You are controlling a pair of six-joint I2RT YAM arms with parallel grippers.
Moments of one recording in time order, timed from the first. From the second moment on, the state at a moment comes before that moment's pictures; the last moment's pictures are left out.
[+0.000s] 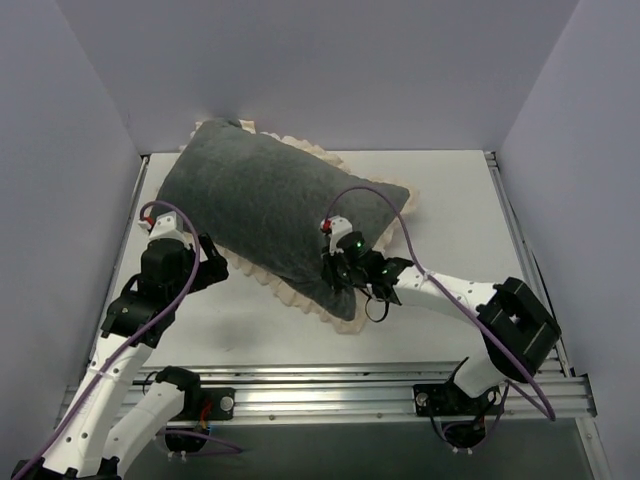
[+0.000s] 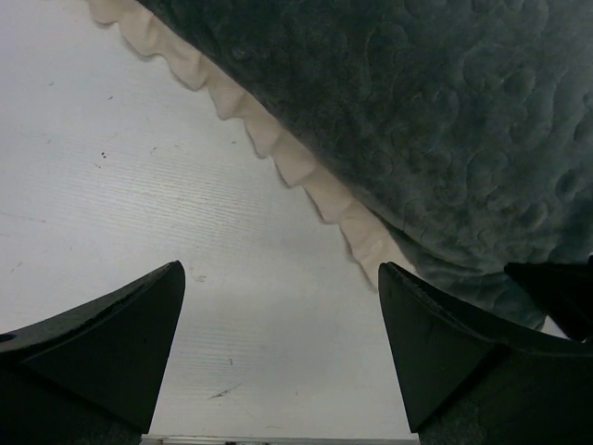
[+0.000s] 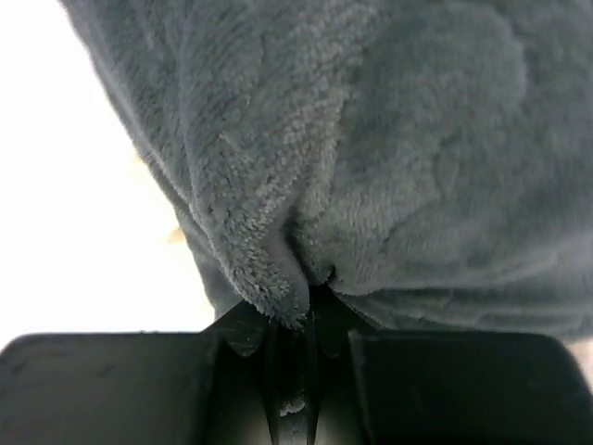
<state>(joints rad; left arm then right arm) -0.32 0.76 0.86 -0.70 -0.22 -0.53 0.73 1.53 0.86 -0.01 -0.01 0.27</state>
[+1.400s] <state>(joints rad) -0.31 1.38 1.05 -0.52 -0.11 -0.55 0.70 1.40 0.98 -0.22 -0.20 0.39</state>
